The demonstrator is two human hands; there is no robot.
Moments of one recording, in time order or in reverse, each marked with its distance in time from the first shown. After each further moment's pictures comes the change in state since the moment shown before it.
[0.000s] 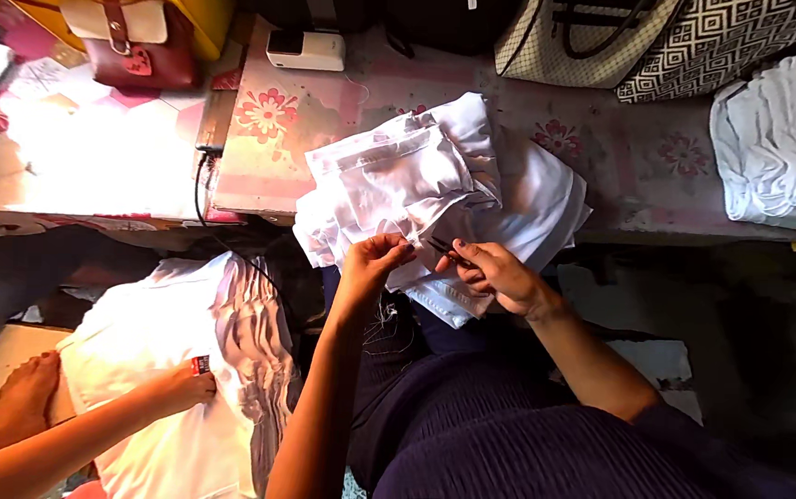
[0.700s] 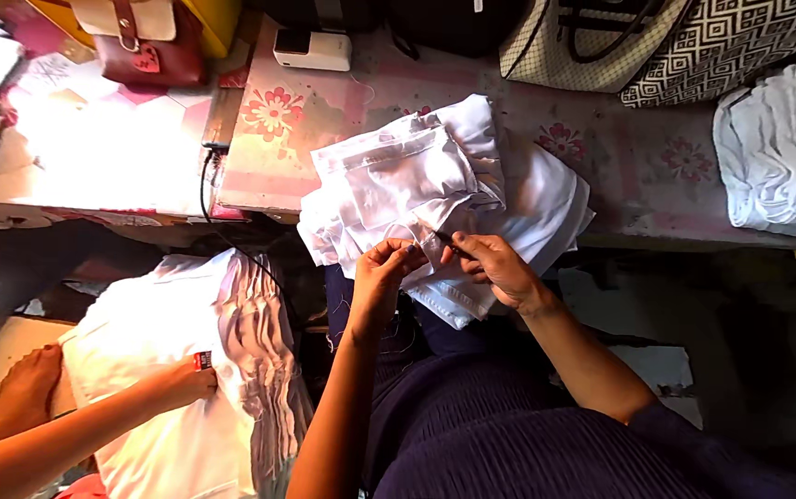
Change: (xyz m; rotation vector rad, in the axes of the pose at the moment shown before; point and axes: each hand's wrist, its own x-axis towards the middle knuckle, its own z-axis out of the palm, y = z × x) left_hand -0.008 -0.019 0.016 -0.407 0.069 0.031; right_hand 0.013 0.007 -0.001 -0.041 0.099 -0.151
